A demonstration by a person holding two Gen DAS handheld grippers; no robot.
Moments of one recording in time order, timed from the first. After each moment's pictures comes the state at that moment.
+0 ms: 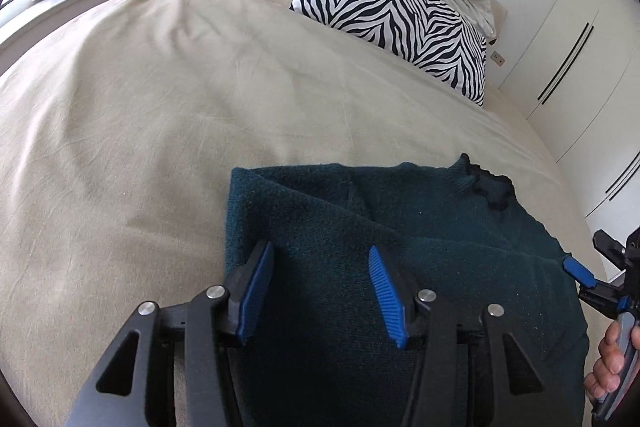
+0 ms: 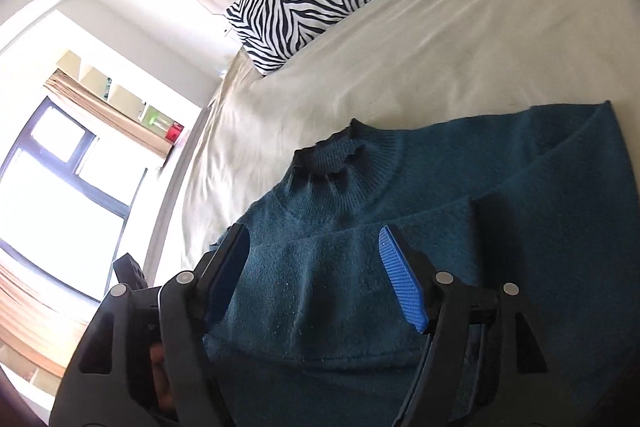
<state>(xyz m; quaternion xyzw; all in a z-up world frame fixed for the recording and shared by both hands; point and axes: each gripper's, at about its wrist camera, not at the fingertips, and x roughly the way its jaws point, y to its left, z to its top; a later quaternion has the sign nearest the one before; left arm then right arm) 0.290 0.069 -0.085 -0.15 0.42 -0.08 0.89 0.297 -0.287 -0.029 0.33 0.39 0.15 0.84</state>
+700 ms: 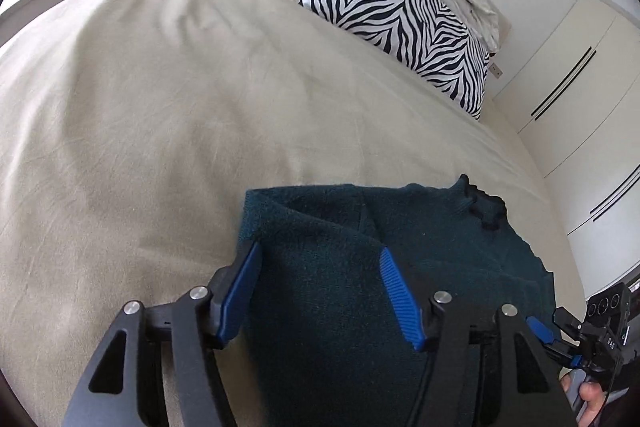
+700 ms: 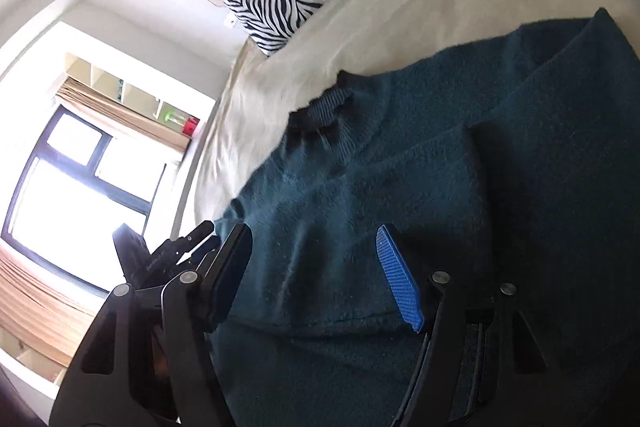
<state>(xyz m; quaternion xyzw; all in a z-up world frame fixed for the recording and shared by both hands) 0.298 0.092 -0.082 -0.20 0.42 -0.09 0.88 0.274 -0.284 -0.069 0.36 0.42 0.16 0.82</state>
